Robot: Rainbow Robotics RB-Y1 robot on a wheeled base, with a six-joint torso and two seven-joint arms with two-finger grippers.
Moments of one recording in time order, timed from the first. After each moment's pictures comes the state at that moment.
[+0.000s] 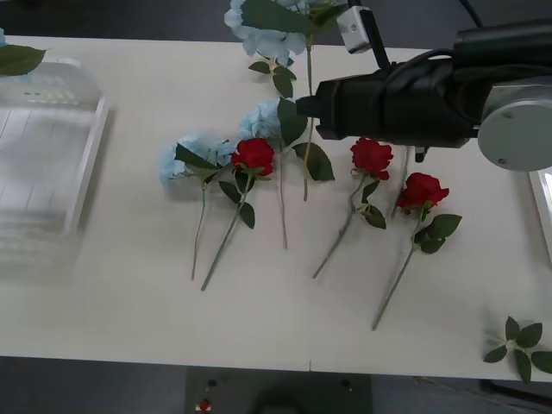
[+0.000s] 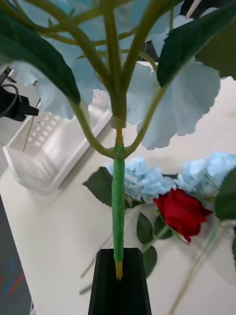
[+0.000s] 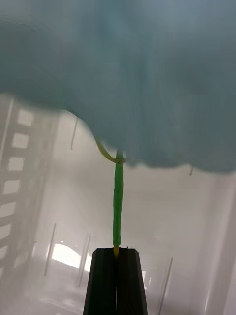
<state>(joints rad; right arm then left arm) -1.16 -1.17 1.19 -1.89 -1.52 0.21 1.24 -0.67 0.99 -0.13 -1.14 0.75 1.13 -1.44</state>
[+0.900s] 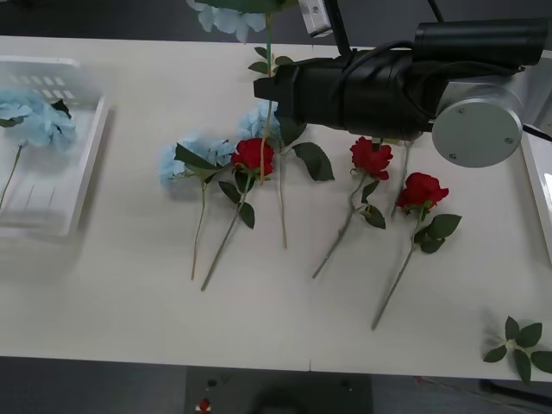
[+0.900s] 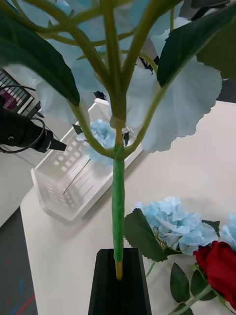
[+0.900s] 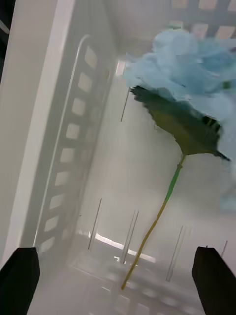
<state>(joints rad) -1.16 -1.03 1.15 -1.83 -1.50 0.13 1.29 -0.62 1.04 -0.13 -1.11 0.75 1.14 -1.44</state>
